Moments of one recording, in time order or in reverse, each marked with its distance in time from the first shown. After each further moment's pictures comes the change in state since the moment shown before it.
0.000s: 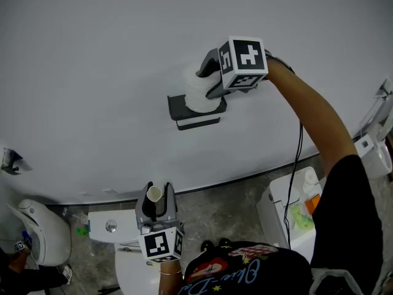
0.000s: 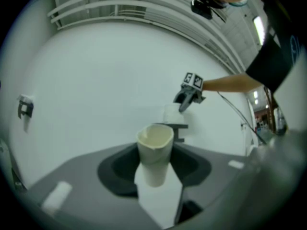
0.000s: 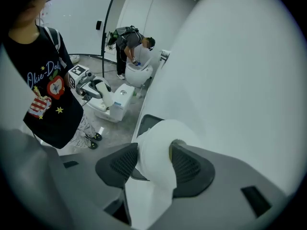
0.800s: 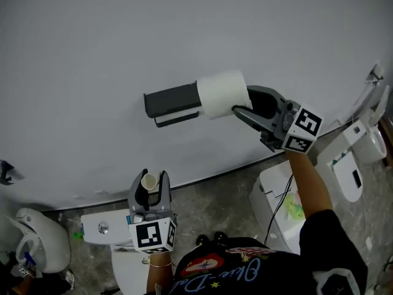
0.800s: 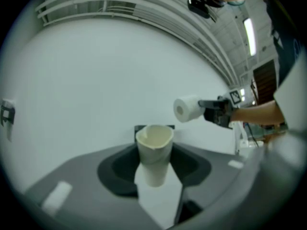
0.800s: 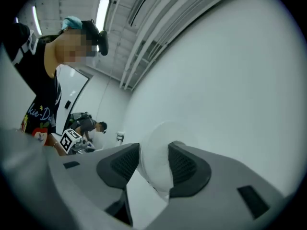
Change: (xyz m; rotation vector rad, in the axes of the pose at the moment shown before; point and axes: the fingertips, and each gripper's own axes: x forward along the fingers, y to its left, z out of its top) left arm 0.031 -0.048 0.011 0.074 0.009 -0.134; right arm -0.106 0.103 -0.077 0.580 -1.058 -0.522
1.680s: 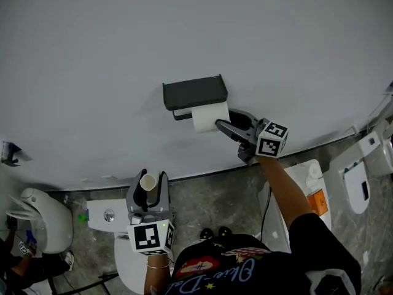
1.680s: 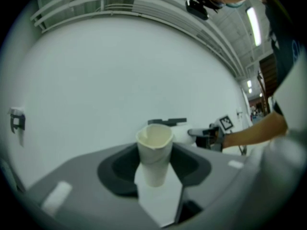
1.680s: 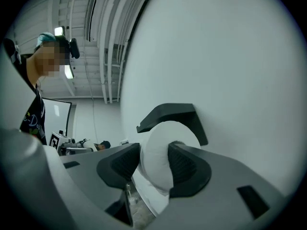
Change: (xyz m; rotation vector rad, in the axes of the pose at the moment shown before) left arm -0.021 0.059 -0.020 0.022 0.067 0.089; right arm 0.097 0.009 -0.170 0.468 -0.006 0.036
